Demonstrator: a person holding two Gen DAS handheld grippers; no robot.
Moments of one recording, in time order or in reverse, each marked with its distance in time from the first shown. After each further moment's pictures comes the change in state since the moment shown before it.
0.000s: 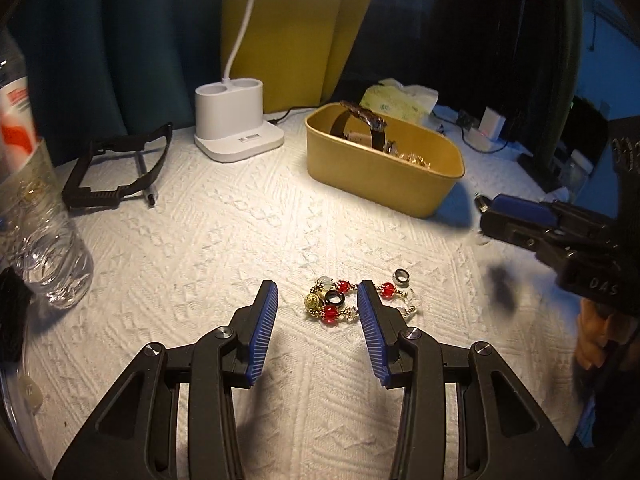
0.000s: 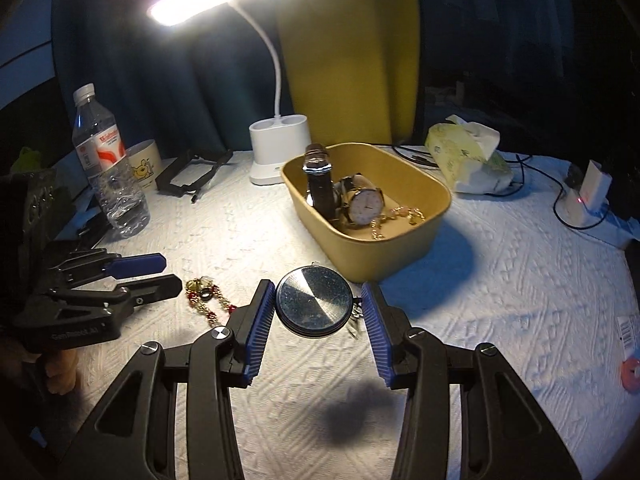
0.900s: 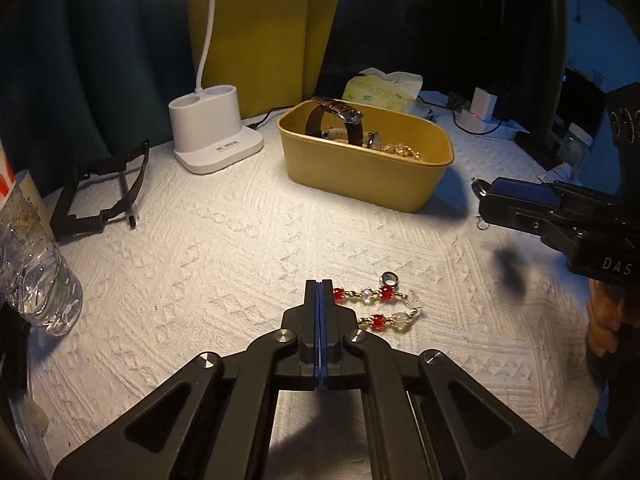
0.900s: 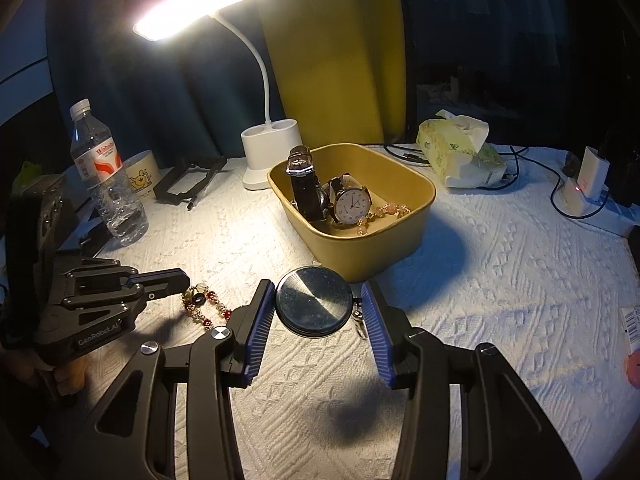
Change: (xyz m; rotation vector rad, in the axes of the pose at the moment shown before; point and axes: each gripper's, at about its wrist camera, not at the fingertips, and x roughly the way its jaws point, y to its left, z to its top) left arm 0.005 -0.023 0.006 0.083 0.004 0.012; right arm -0.004 -0.012 -0.002 0.030 -0.011 0.018
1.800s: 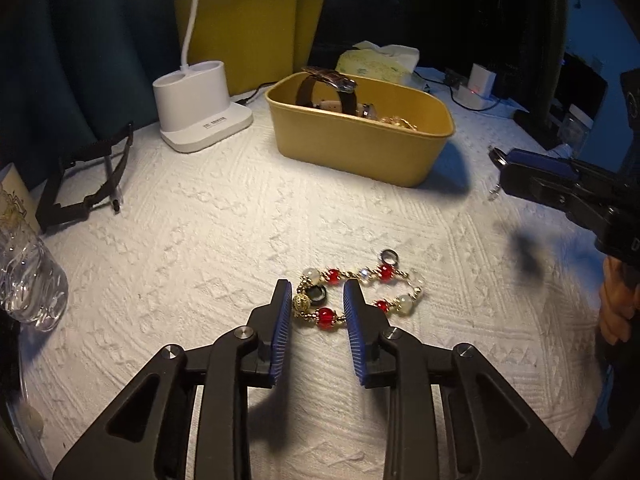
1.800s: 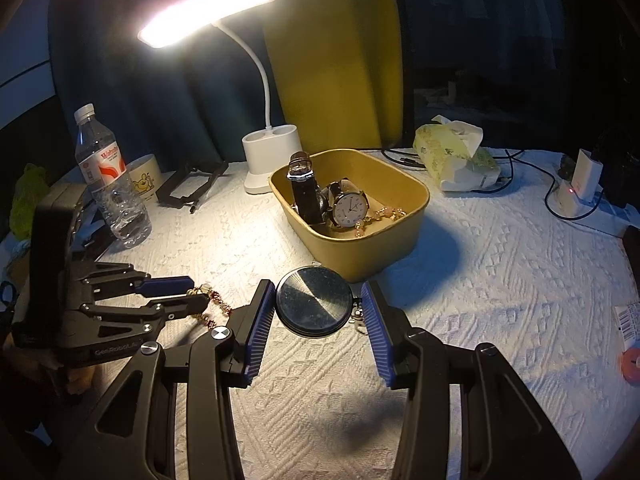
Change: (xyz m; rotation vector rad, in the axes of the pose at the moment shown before) left arm 0.017 -0.002 -0.005 0.023 0.082 -0.017; right arm -0.007 0.001 0.000 0.005 -0.009 -0.007
